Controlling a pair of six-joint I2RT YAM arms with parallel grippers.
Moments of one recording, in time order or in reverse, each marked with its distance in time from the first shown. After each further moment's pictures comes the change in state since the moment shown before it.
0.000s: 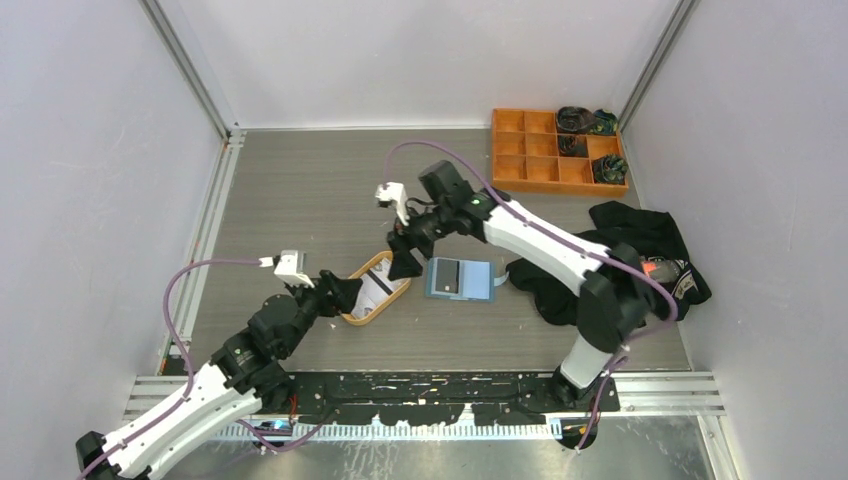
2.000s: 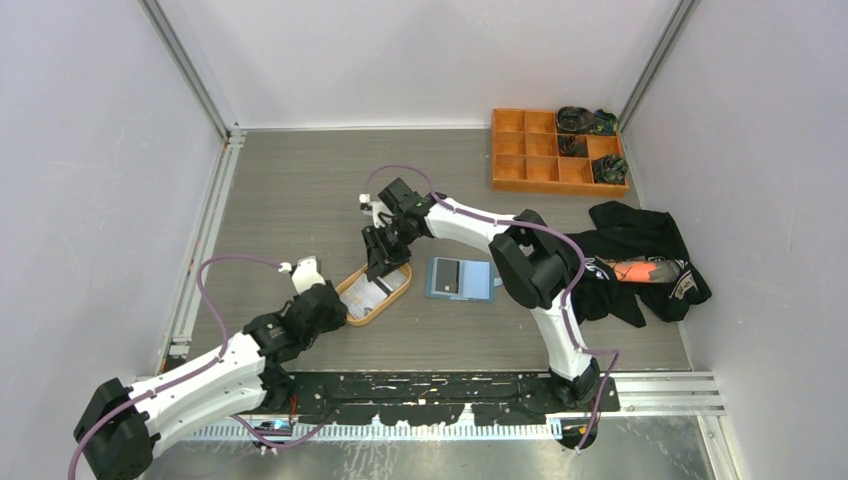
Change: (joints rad) left arm 0.008 0.369 0.042 -0.250 -0.077 -0.316; right arm 0.075 0.554 0.294 -0.002 0.191 0.617
